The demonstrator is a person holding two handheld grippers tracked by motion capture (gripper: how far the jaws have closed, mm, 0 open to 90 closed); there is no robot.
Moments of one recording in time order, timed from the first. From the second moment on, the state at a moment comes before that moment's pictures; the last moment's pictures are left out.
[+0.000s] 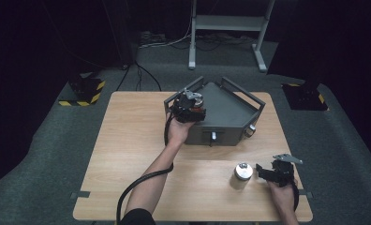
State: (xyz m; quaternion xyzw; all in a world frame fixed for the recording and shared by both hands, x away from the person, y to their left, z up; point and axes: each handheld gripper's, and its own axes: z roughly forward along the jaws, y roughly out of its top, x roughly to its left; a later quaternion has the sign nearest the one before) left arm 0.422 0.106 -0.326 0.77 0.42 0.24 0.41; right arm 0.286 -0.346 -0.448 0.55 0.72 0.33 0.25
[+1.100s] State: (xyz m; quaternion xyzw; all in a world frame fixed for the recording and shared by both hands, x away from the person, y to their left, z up) left arm 0.401 0.132 -0.333 0.76 0.43 0.22 0.43; right arm 0.286 -0.344 -0.447 0.55 0.73 0.32 0.26
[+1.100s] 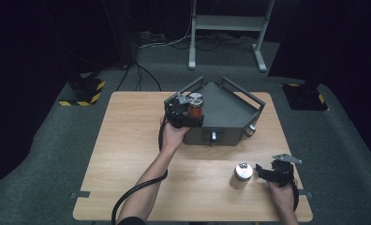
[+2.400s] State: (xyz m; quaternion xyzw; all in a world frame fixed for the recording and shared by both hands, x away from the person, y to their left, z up) left arm 0.334 0.174 -0.370 0.77 0.43 0.19 0.43; right arm 0.286 -0.343 -0.447 0.55 0.73 0.32 0.26
